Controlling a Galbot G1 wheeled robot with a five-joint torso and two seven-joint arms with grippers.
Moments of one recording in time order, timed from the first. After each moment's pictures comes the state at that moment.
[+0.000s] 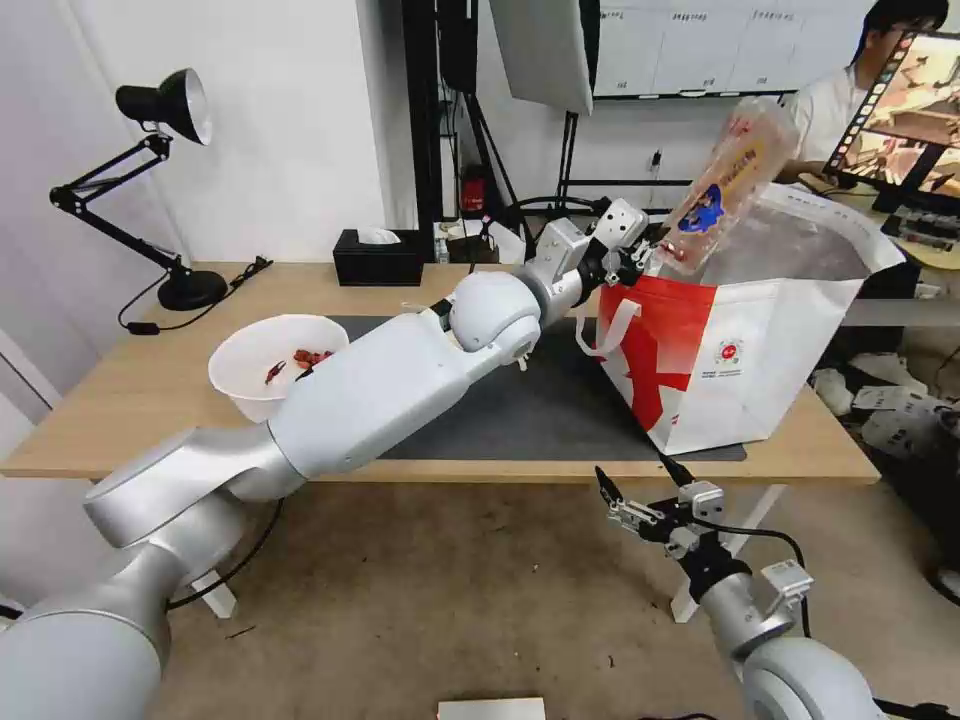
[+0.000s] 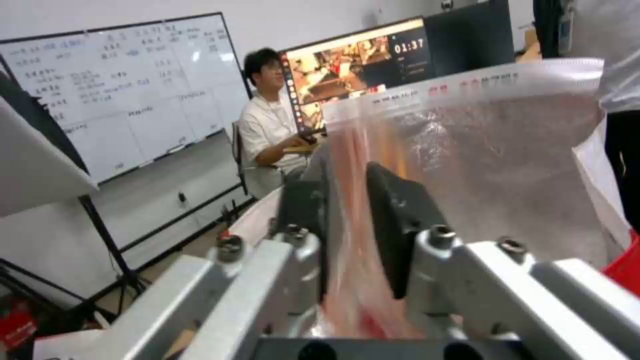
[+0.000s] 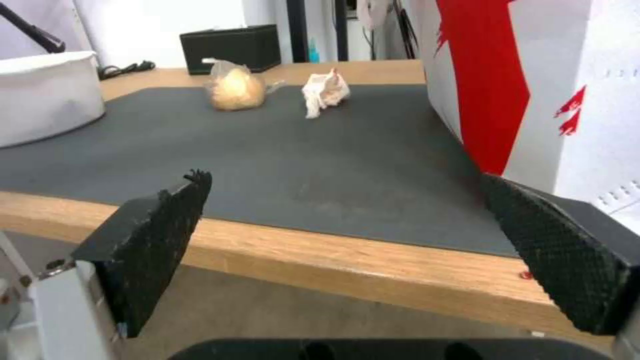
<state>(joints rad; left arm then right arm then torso) -0.02 -1.29 0.55 -1.46 -0.76 0.18 -0.02 -1.59 1.00 0.44 2.12 0.53 0.01 0.04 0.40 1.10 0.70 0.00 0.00</state>
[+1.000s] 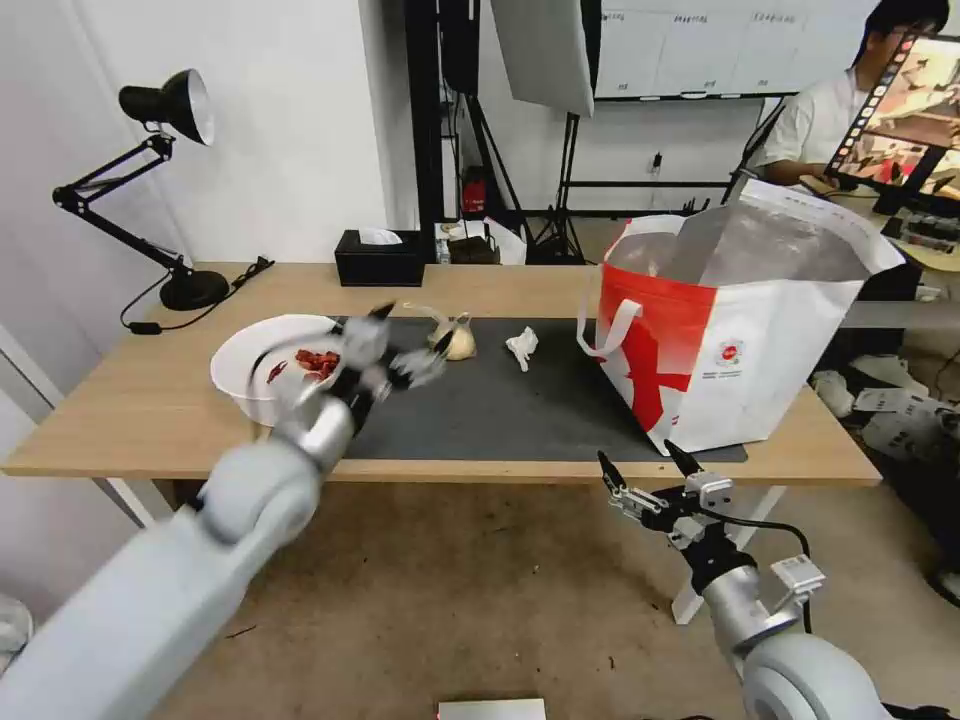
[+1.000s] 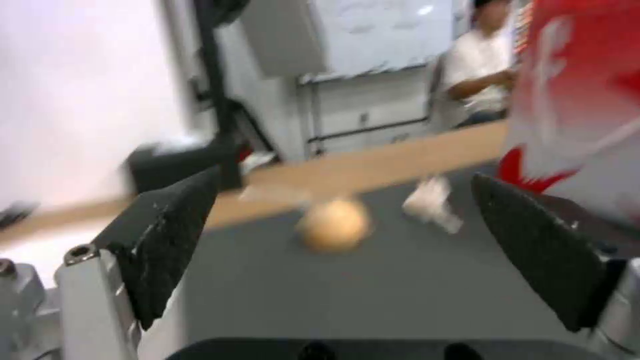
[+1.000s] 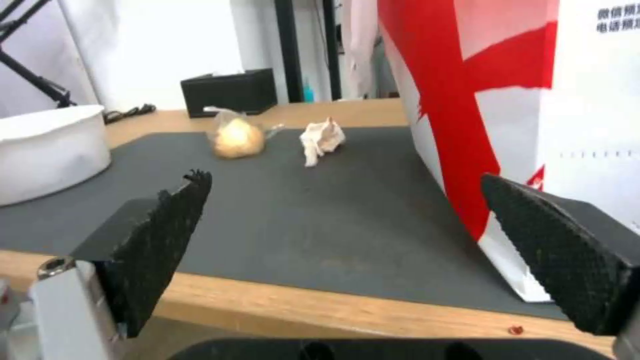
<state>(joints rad) 1.21 -0.90 -0.30 -2.10 -0.48 0.10 -0.13 -1.61 1.02 0.47 2.19 0.55 0.03 0.07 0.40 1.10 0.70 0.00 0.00</state>
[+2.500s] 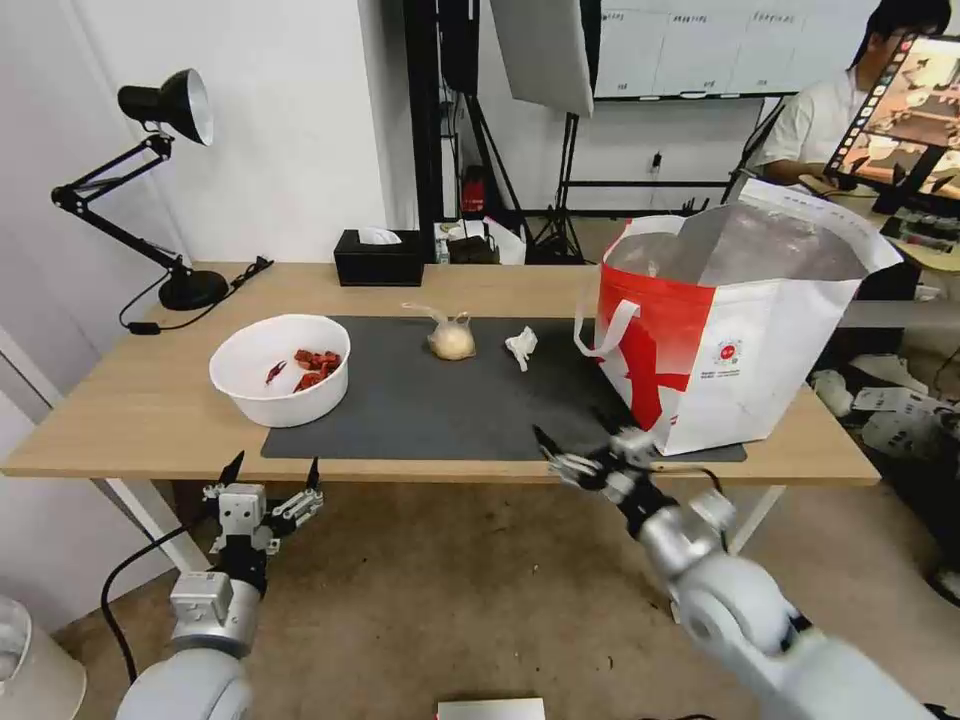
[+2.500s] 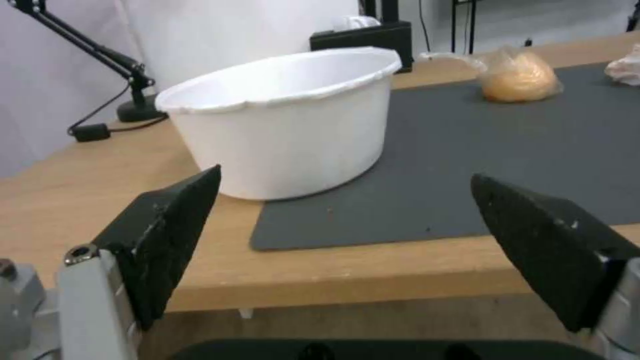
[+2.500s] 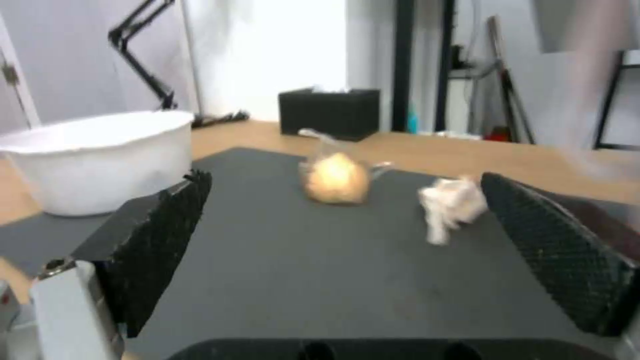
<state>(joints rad) 1.65 -1.15 -0.57 -2.15 -0.22 0.05 -0.23 -0.93 0.90 -0.07 1.85 0.66 0.06 0.08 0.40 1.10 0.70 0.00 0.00</state>
